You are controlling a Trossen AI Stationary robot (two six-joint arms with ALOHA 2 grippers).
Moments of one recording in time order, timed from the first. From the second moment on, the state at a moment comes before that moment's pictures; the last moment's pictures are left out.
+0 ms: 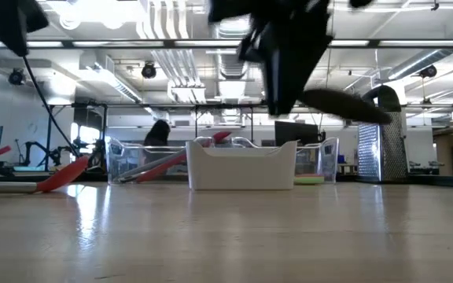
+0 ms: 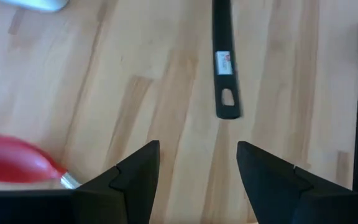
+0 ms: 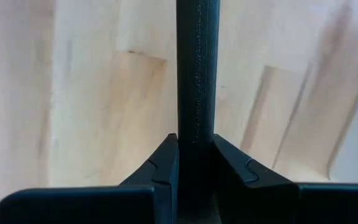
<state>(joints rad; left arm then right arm) -0.75 1.16 1.01 -0.98 -0.38 -0.92 0.32 2.17 1.91 -1.23 0.10 0.14</state>
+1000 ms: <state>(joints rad) 0.04 1.40 1.02 -0.48 0.87 -0.45 0.45 2.06 1.90 -1.40 0.36 0.31</state>
